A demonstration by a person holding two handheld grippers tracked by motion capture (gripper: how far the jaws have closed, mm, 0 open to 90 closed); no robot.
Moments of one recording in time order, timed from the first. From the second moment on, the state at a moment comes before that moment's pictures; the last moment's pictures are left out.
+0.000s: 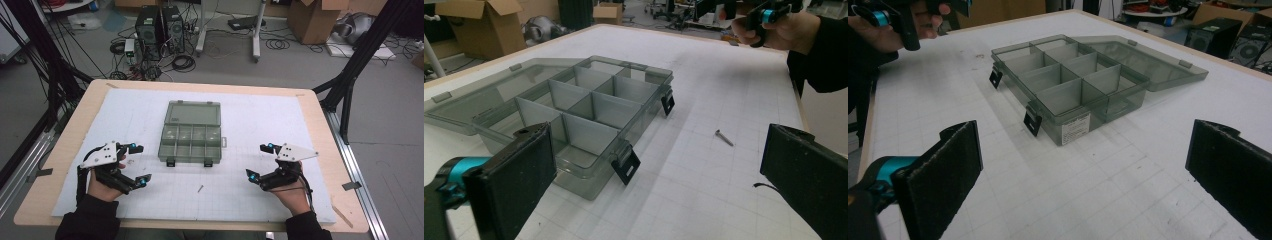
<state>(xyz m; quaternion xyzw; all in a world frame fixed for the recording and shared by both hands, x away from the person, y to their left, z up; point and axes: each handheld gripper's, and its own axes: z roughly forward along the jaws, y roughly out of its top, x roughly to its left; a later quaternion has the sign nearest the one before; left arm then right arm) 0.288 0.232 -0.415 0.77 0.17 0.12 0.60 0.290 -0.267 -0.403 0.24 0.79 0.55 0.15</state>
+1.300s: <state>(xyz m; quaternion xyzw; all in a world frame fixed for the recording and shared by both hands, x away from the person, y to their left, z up) 0.293 0.202 -0.397 0.80 0.17 0.10 0.57 0.290 -0.268 -0.404 0.25 0.79 0.53 0.16</state>
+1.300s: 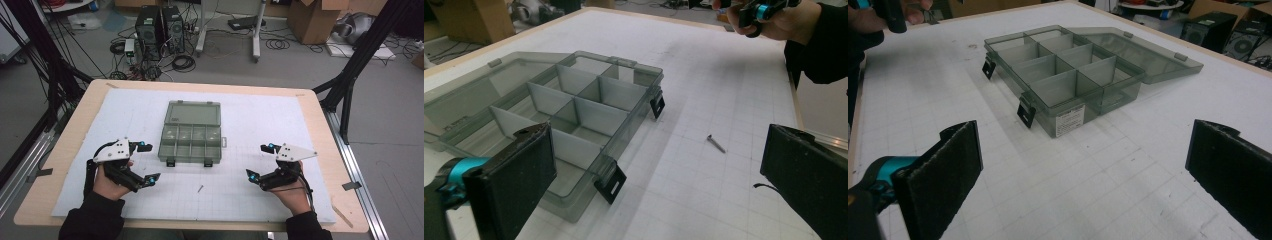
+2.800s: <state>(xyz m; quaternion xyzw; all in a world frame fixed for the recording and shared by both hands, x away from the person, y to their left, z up) 0.305 0.093 -0.377 0.91 0.14 0.04 0.38 0.292 -0.271 -0.405 0.25 0.79 0.53 0.16</state>
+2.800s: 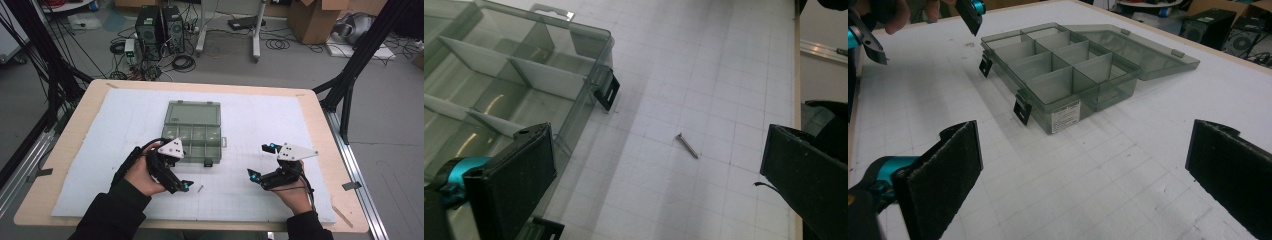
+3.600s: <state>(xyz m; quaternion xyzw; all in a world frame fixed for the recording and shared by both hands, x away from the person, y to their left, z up) 0.304 0.054 -0.392 0.95 0.13 0.02 0.28 0.293 -0.270 -0.406 0.25 0.80 0.53 0.15</state>
